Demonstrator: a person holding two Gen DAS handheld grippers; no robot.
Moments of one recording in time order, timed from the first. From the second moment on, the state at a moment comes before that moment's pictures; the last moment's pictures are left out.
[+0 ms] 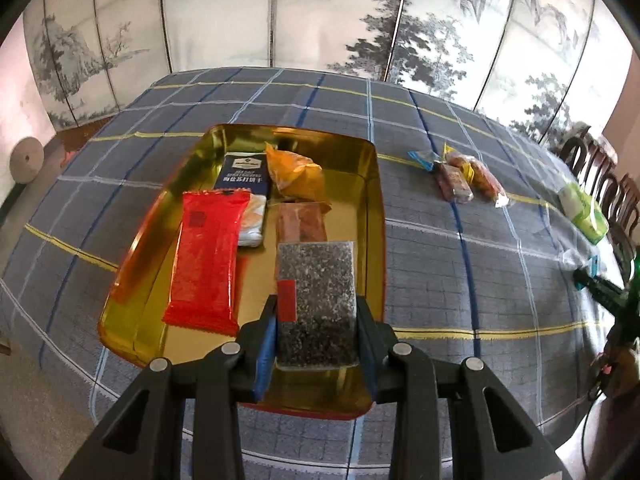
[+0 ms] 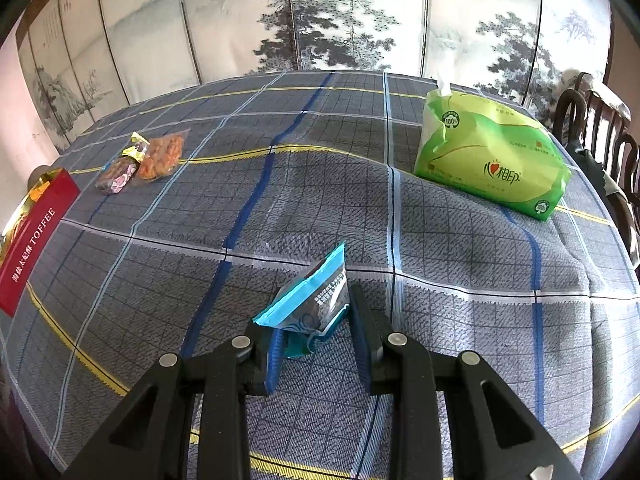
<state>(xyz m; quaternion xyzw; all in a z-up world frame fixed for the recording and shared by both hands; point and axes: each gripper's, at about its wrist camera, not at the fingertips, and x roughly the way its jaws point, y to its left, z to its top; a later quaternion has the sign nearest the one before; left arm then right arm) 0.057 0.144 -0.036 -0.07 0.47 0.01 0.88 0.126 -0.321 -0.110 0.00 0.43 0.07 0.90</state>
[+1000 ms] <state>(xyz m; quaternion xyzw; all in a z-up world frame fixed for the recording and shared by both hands) 0.075 0.177 -0.069 -0.06 0.49 0.04 0.87 0.126 -0.321 -0.110 0.00 0.43 0.07 0.90</state>
